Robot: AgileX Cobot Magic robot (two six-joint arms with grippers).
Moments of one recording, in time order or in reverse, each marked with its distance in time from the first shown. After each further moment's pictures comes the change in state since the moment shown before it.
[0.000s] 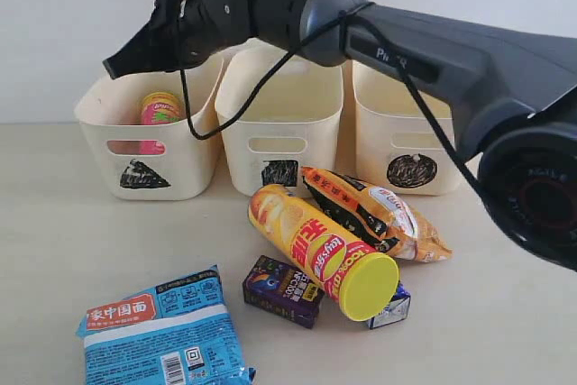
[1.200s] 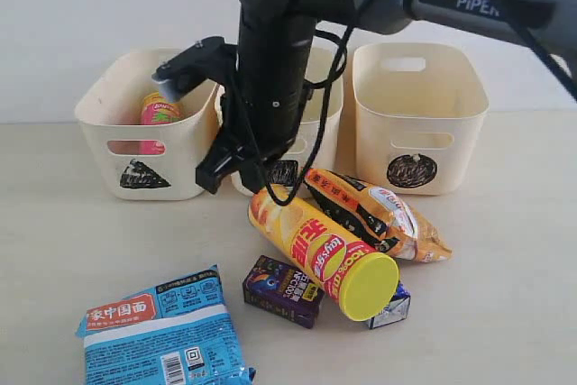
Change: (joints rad) left arm 0.000 0.000 0.000 0.000 0.000 0.000; right arm 0.000 -0.220 0.298 0.023 0.728 -0.190
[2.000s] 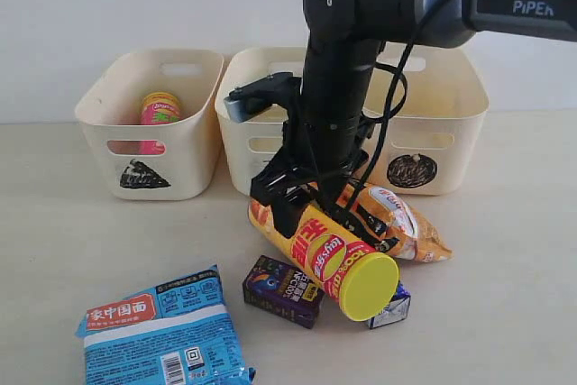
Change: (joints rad) left arm 0.000 0.000 0.000 0.000 0.000 0.000; right arm -0.118 -0.039 0.180 0.100 0.004 0.034
